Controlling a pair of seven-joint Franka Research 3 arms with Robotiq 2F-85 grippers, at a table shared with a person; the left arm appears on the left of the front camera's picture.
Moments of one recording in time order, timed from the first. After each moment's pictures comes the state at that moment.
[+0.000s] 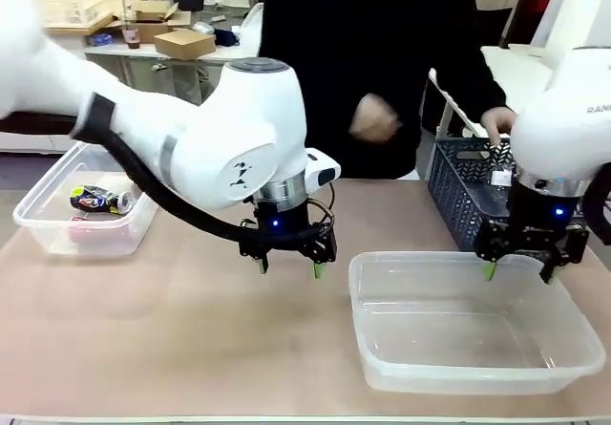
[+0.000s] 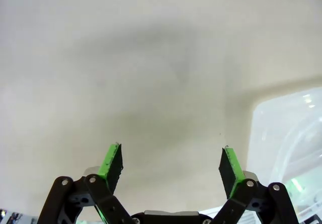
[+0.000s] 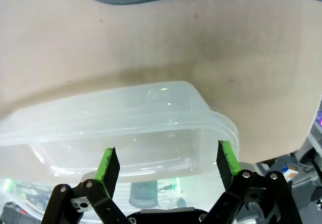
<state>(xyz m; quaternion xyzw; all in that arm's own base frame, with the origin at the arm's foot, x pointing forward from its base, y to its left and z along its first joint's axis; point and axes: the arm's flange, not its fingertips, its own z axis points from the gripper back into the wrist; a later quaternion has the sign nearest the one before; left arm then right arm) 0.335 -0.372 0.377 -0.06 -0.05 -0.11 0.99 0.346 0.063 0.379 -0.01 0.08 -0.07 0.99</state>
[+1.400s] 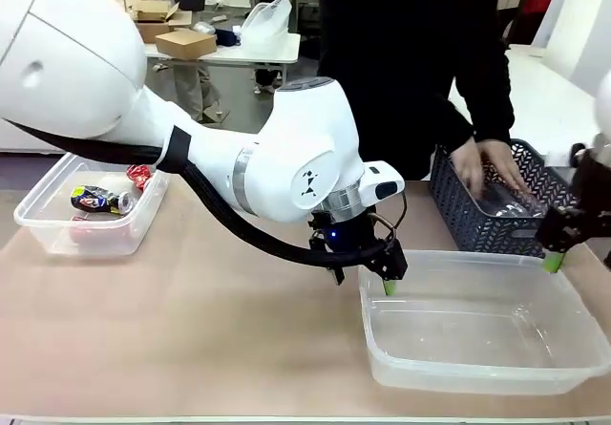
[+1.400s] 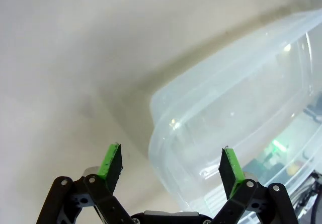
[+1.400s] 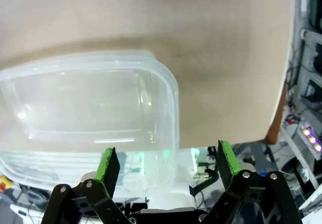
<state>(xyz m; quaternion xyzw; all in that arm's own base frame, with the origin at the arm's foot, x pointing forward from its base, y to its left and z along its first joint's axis) 0.338 -0.463 0.354 -0.17 -0.01 -0.28 0.94 0.321 0.007 0.422 -0.01 0.08 -0.01 1.00</state>
